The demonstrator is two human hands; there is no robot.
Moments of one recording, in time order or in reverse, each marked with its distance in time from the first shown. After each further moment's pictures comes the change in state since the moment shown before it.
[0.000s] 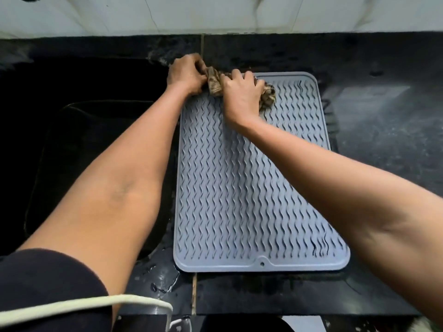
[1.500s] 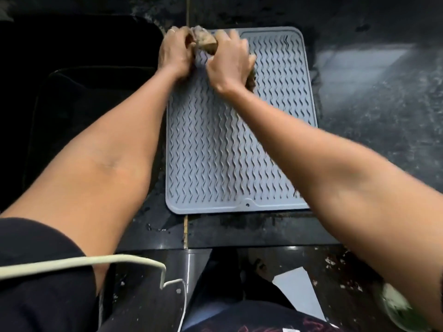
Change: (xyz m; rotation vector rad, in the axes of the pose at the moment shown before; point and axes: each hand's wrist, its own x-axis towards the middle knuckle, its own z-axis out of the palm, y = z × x) left_hand -0.058 -0.004 0.016 0.031 0.101 0.120; right_hand -0.047 -0.011 -0.031 0.399 0.105 0.266
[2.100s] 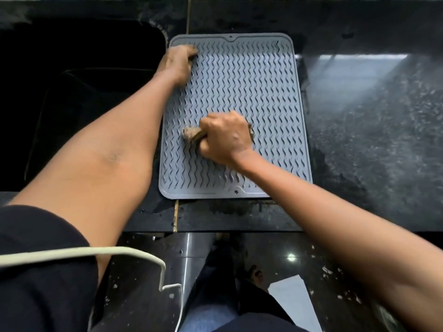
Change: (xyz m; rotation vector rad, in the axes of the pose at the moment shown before) left_hand -0.039 0.010 -0.010 -0.025 -0.106 0.022; right_hand -0.137 0.045 -0.040 0.039 -0.093 -0.592
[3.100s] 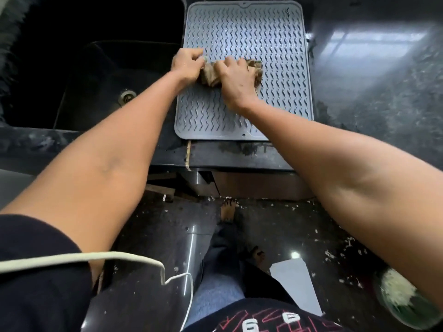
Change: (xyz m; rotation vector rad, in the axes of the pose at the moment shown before) left_hand -0.115 -0.008 0.009 -0.242 -0.010 -0.161; right_hand -0.005 -0.007 0.007 -0.228 -0.231 0.214
